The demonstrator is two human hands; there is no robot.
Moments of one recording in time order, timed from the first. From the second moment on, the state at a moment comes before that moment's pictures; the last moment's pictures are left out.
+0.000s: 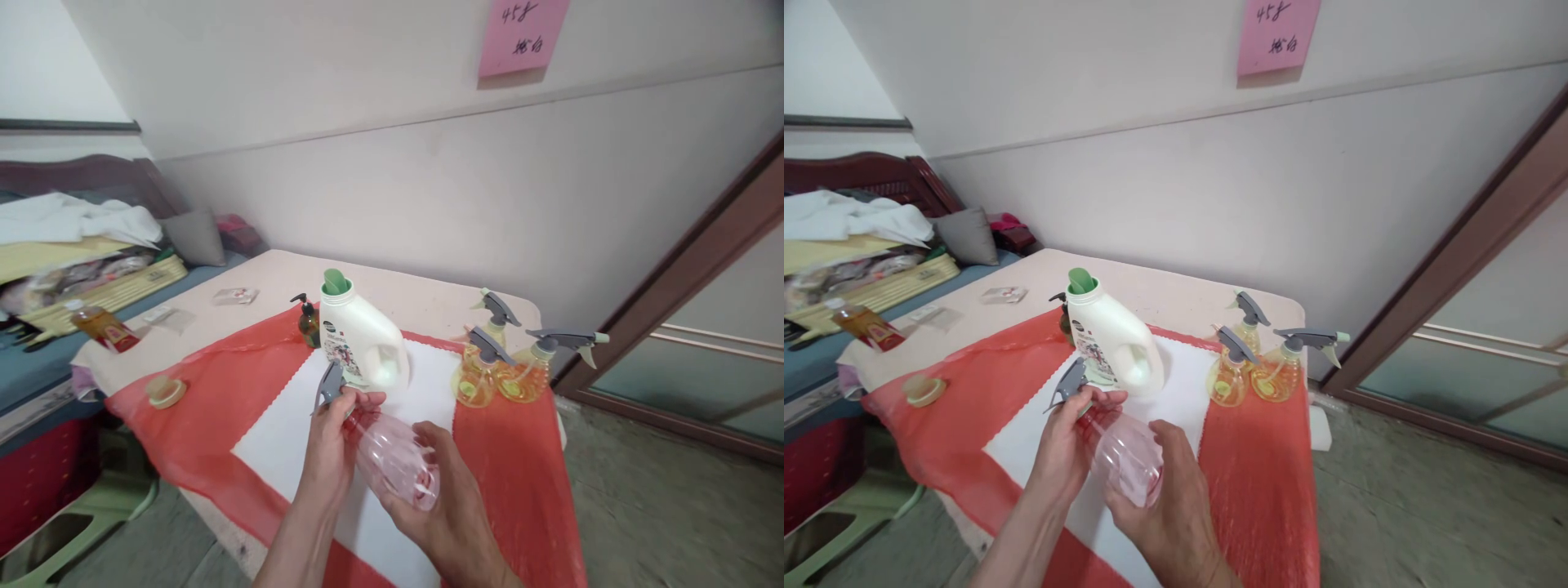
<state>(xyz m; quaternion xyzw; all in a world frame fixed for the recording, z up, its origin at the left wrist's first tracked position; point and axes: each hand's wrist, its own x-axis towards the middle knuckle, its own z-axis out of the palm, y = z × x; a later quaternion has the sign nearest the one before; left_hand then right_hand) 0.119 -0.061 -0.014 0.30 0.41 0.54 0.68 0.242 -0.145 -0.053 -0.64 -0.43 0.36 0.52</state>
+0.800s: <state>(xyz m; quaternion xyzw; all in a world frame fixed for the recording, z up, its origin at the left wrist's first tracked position) 0.110 -0.051 -0.017 0.25 0.46 0.60 0.60 0.219 -0.145 -0.079 -0.50 -0.30 0.54 0.60</state>
